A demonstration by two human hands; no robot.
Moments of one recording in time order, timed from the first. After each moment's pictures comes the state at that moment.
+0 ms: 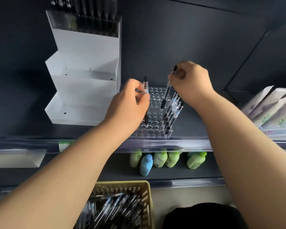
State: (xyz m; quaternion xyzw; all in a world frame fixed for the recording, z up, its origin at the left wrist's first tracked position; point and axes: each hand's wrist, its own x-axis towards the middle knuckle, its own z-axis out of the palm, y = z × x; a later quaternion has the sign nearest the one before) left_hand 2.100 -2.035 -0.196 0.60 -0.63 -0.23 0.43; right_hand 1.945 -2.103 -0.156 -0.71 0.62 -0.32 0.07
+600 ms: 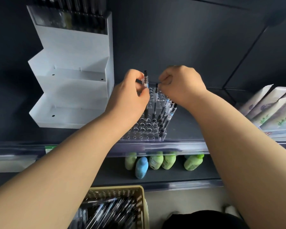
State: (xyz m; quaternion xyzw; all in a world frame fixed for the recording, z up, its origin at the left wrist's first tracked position) left_hand 2.078 -2.067 -0.194 0.59 -0.64 -0.21 0.45; right_hand 1.940 -2.114 -0.158 -0.76 0.62 -0.20 0.04
